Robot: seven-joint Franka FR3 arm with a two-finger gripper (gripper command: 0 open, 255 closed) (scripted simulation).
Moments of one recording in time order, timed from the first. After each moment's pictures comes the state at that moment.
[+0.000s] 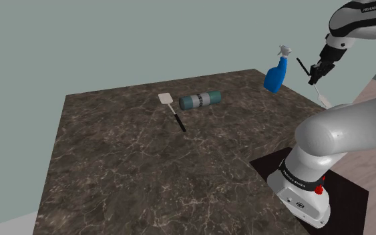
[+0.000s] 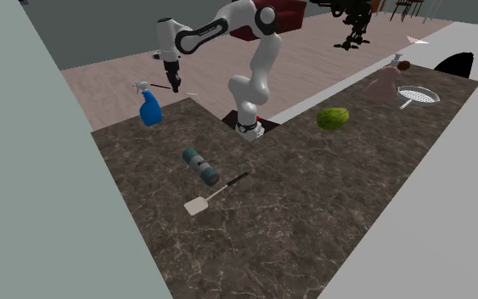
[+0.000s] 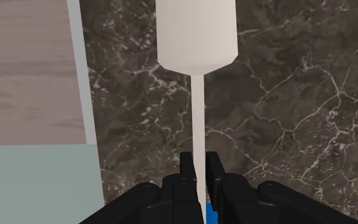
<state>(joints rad) -0.30 -0.69 -0.83 -2.44 -0.49 1.94 -0.45</state>
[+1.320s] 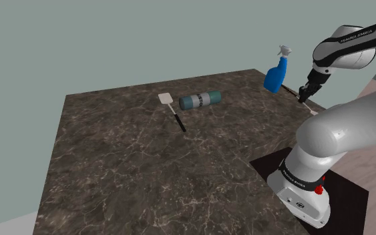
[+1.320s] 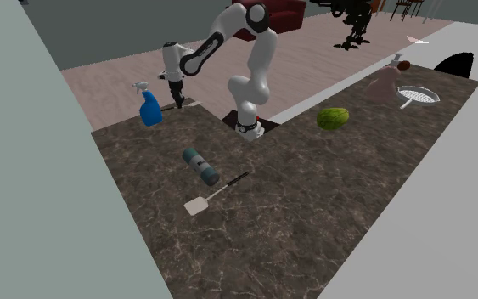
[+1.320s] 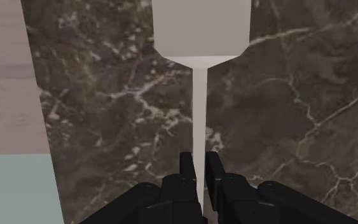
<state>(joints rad) -0.25 -0.56 -1.00 -2.61 -0.55 2.25 -0.46</state>
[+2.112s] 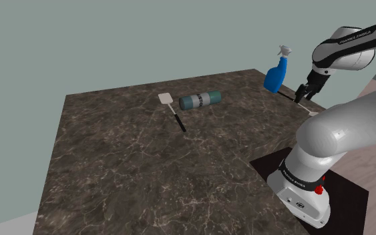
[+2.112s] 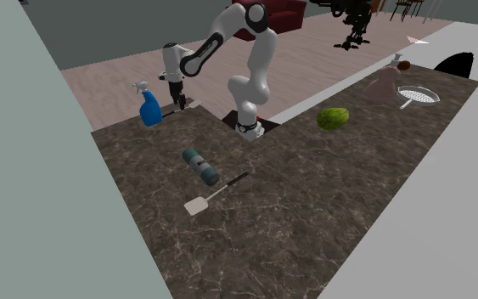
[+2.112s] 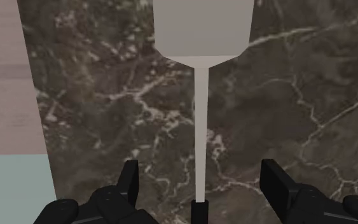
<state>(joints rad) -0.25 -0.56 -1.01 -2.61 -0.55 2.27 -0.46</state>
